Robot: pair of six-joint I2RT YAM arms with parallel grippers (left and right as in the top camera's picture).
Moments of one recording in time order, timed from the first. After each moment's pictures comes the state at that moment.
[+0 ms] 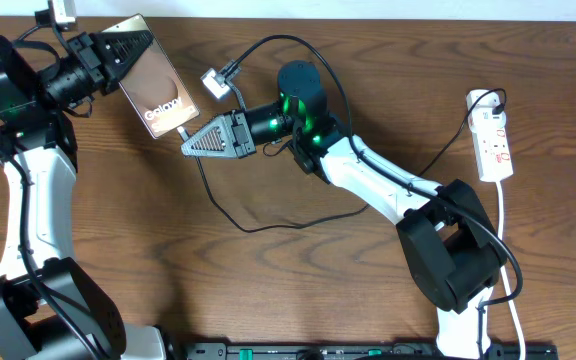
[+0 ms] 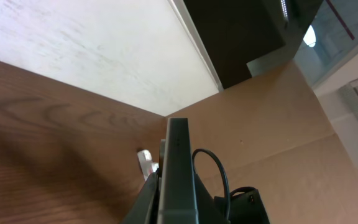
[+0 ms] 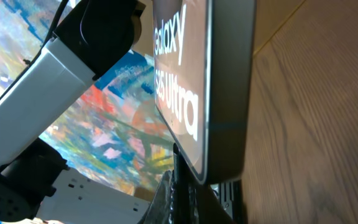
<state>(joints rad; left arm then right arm) 0.35 1.62 1.25 0.34 1.28 -1.06 0.66 2.05 1.47 0.62 -1.26 1.07</state>
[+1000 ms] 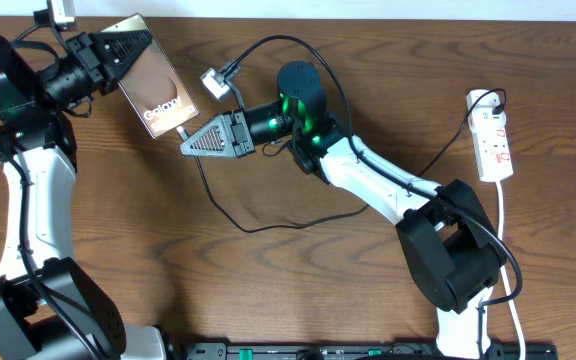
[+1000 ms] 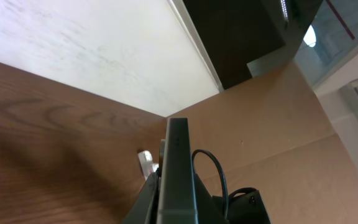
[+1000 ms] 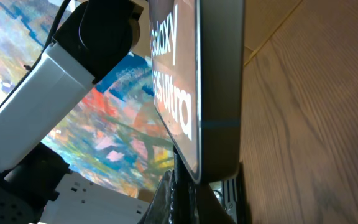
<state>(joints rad) 0.35 1.62 1.25 0.34 1.28 -1.06 0.66 2.05 1.47 0.63 -1.25 1.10</state>
